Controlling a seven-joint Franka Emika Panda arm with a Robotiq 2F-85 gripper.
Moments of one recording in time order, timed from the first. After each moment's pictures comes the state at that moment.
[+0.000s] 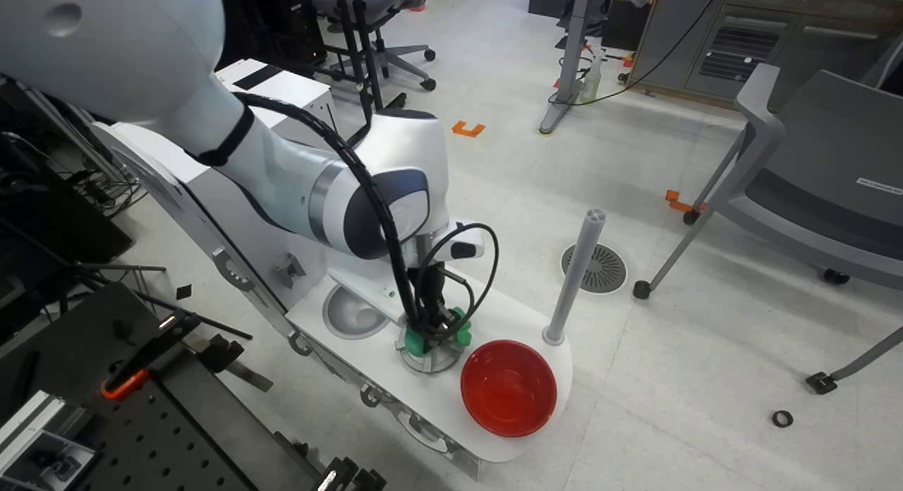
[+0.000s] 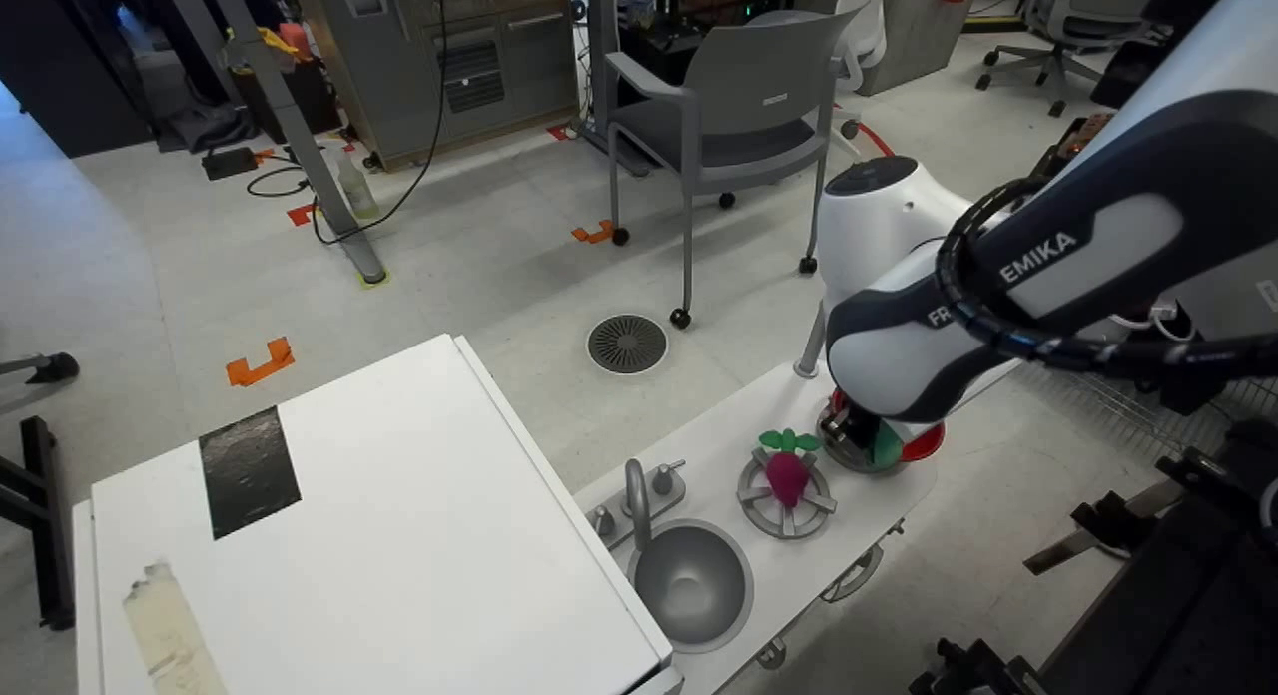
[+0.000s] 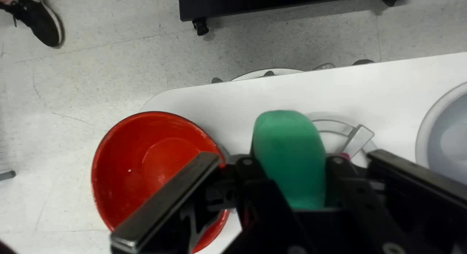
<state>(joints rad) 0.15 1.06 -0.16 -1.69 -0.05 2.45 0.14</state>
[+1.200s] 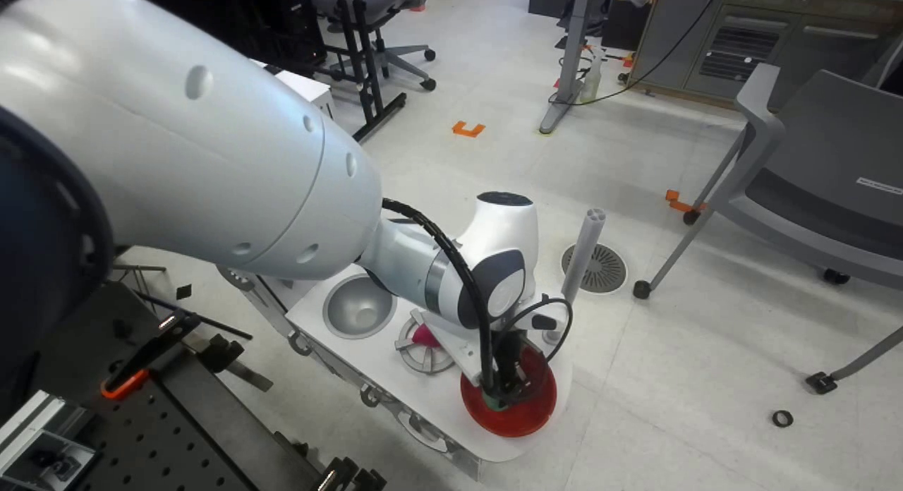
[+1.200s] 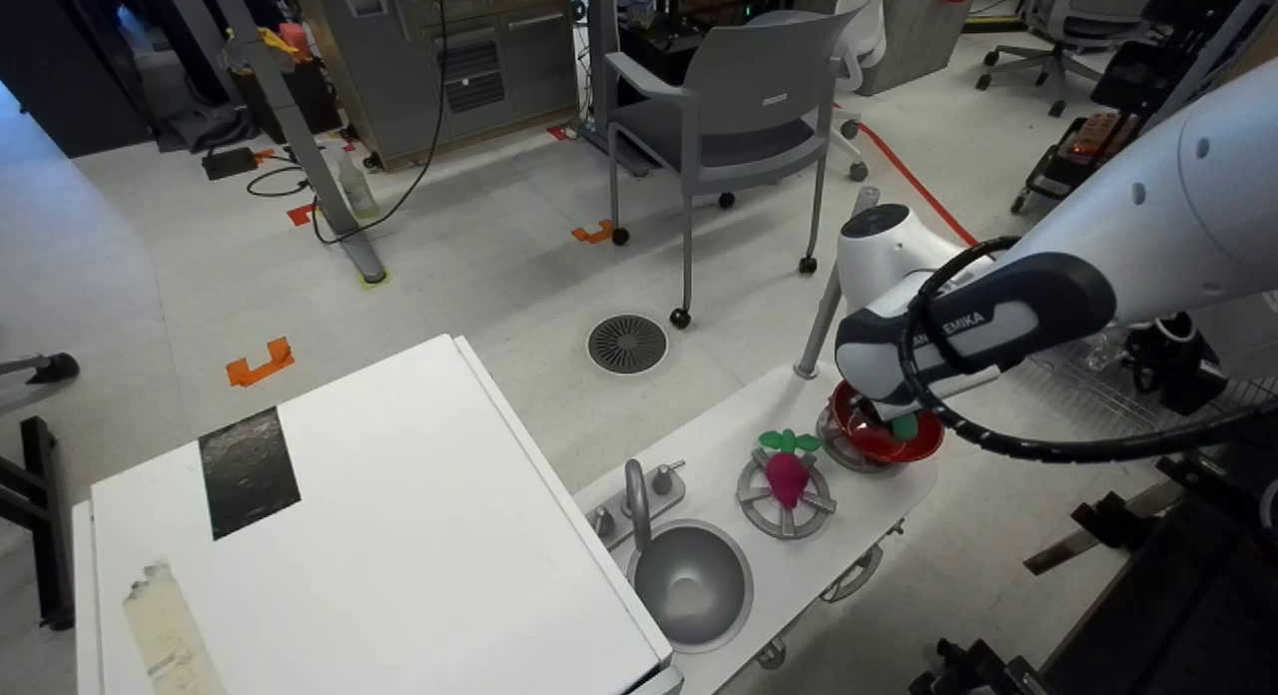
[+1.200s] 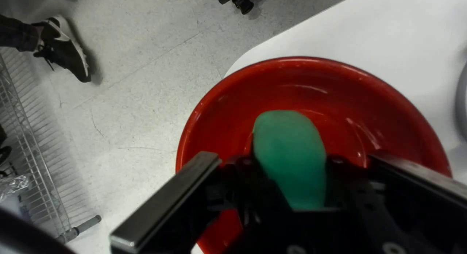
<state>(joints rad) 0.01 1.49 -0.25 -1.14 -0.06 2.31 0.35</state>
